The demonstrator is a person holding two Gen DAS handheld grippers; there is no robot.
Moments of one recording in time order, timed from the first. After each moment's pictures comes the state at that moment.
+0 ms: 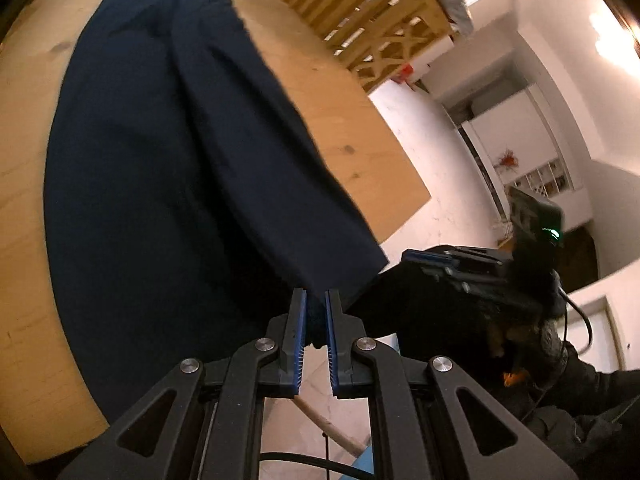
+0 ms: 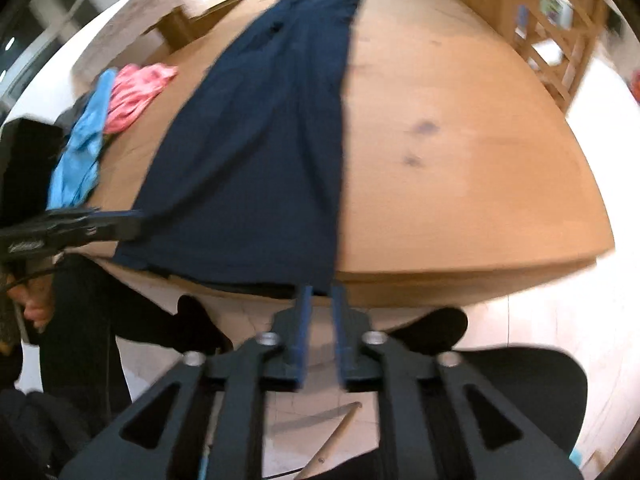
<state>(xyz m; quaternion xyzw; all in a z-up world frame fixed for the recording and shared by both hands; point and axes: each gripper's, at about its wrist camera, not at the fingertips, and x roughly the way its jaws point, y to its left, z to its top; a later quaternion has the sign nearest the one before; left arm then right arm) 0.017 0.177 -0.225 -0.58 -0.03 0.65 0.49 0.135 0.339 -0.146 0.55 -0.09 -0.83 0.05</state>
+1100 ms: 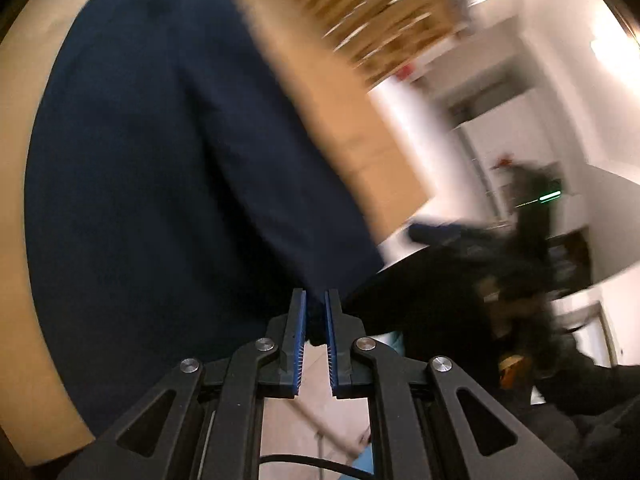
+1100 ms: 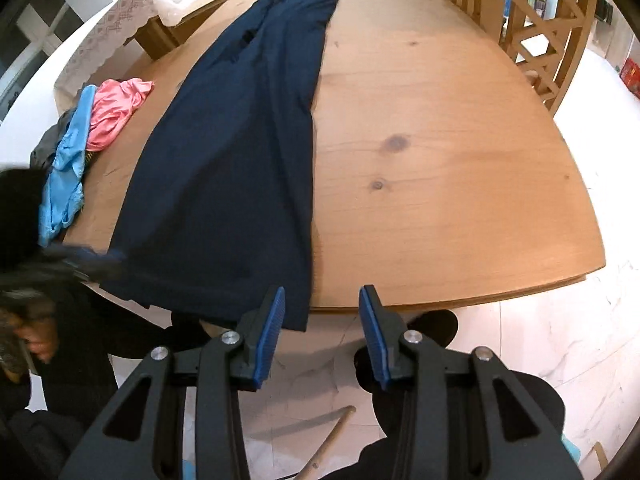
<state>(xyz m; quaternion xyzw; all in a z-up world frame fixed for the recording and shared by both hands) 0.013 0.190 -0.263 -0.60 -0.03 0.64 0.48 0.097 0.406 -0.142 0.56 -0.14 -0.82 0.02</state>
